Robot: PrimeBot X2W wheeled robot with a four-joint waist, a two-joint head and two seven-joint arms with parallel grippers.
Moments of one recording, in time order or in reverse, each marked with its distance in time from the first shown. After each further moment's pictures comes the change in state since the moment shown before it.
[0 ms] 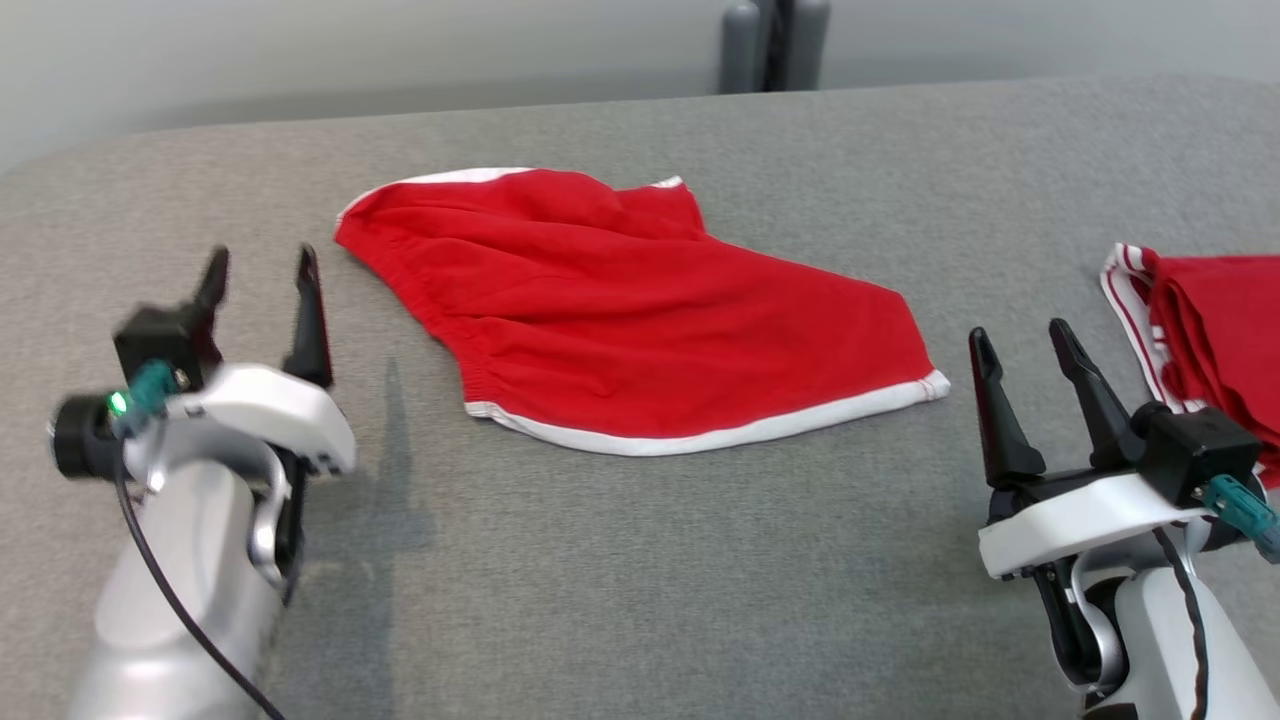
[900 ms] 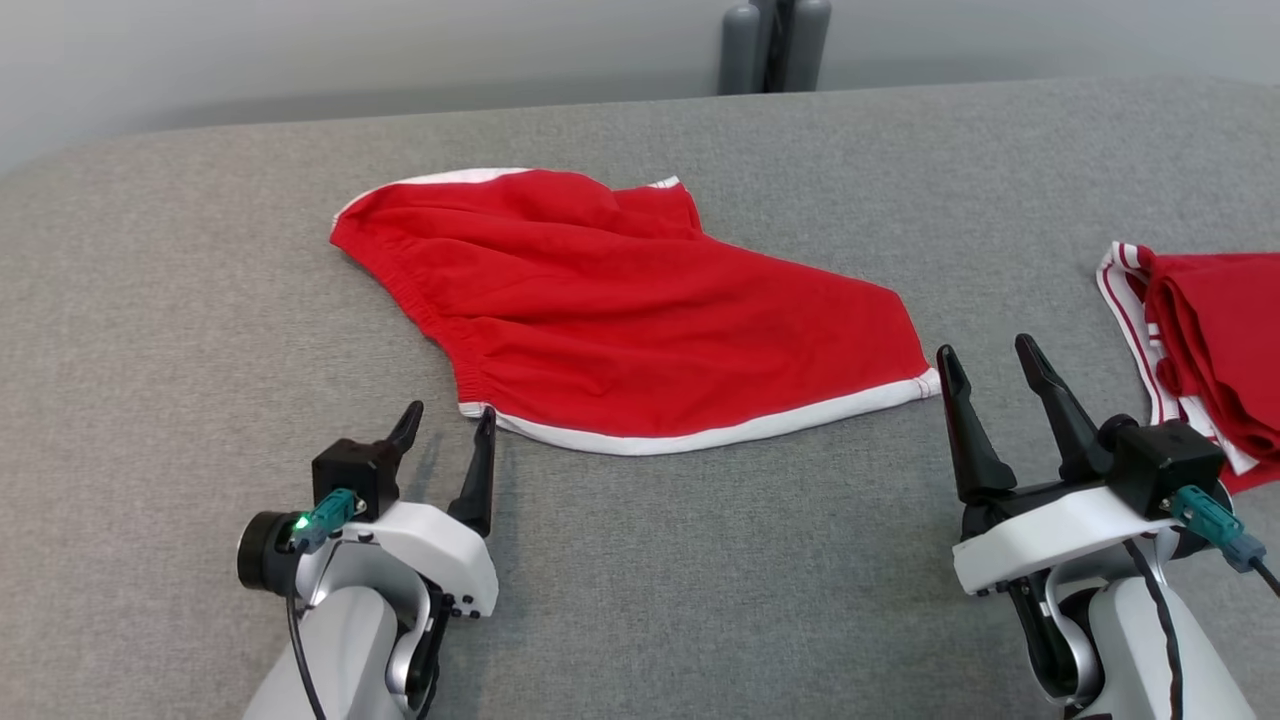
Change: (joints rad) left arm 0.246 -0.144 -0.117 -0.085 -0.031 -0.039 0.031; right arm 0.018 0.004 0.030 0.017 0.009 0.000 -0.015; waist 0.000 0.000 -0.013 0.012
